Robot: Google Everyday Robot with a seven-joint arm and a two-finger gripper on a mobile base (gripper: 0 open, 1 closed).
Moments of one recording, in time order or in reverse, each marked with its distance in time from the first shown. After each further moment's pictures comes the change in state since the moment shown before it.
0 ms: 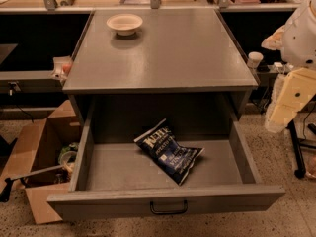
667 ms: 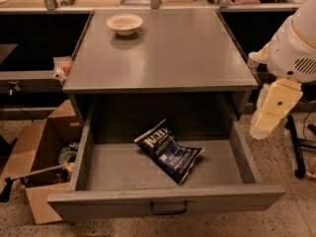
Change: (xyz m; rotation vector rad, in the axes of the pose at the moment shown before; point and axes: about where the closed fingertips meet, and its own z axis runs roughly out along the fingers) arm -0.002 0.005 0.028 -0.051 -0.013 0.066
